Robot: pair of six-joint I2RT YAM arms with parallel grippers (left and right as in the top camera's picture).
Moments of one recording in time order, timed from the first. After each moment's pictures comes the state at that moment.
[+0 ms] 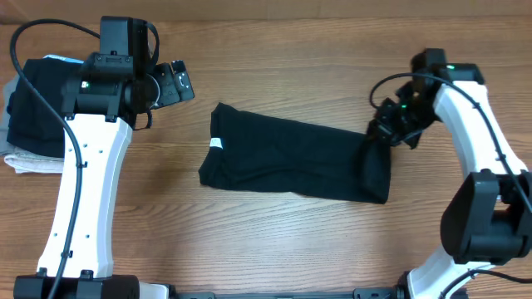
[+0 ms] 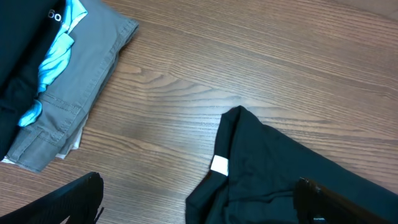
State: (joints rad) left arm -0.08 1.58 1.70 -1.10 -0.06 -0.36; right arm -0.02 1.86 1.53 -1.24 -0.38 0.47
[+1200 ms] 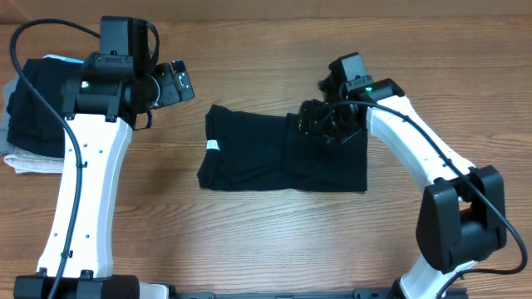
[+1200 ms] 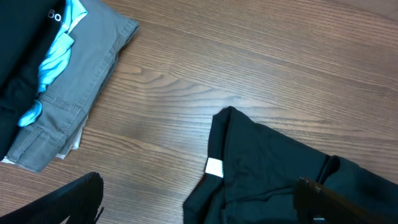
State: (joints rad) left arm -0.08 1.58 1.70 -1.10 -0.06 -0.36; right arm 0.31 1.86 1.42 -0.82 -0.47 0.50
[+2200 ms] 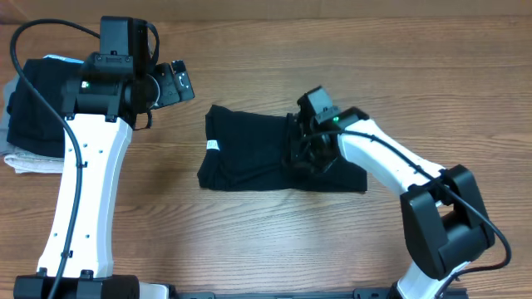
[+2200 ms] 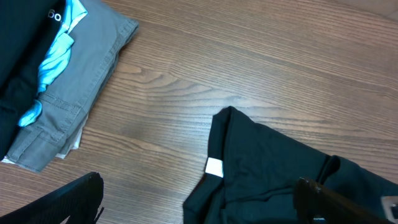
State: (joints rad) left arm -0.08 1.58 1.70 -1.10 -0.06 -0.36; right arm 0.47 1.86 1.22 -0.69 -0.32 0.52
